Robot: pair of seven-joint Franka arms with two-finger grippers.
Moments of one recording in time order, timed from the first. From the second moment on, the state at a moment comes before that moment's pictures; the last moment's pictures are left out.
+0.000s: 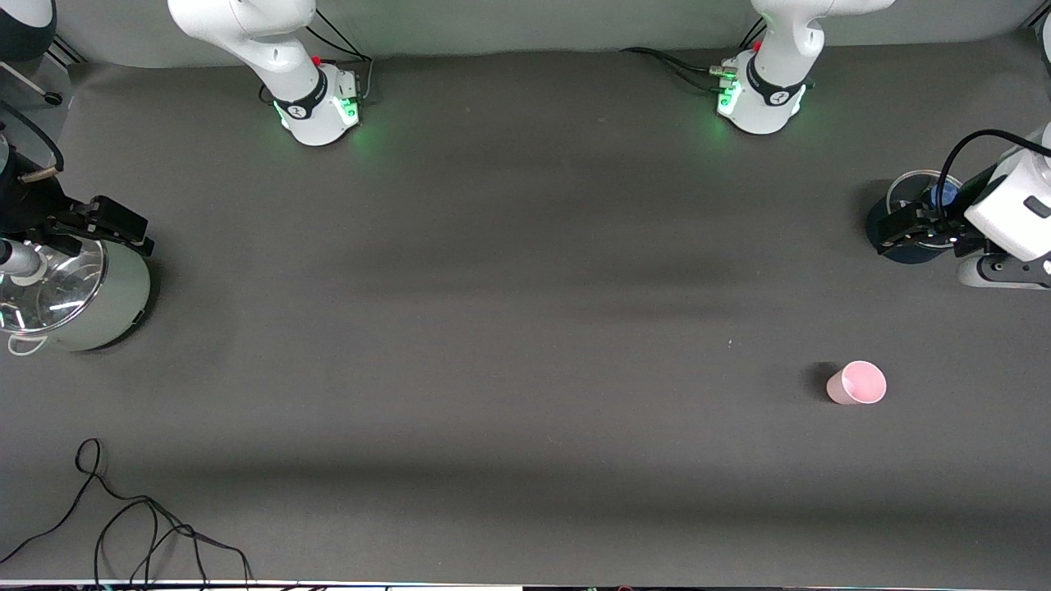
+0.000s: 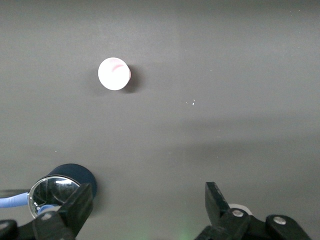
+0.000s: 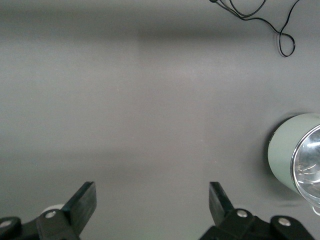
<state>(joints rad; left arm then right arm) 0.00 0.08 -0.07 -1.52 0.01 1.53 -0.02 0.09 0.04 -0.06 -1.49 -0.01 1.54 0.06</state>
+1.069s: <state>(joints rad) 0.00 0.08 -0.06 -1.50 0.02 1.54 0.13 0.09 0.04 -0.08 -1.49 -0.01 1.53 0.06</state>
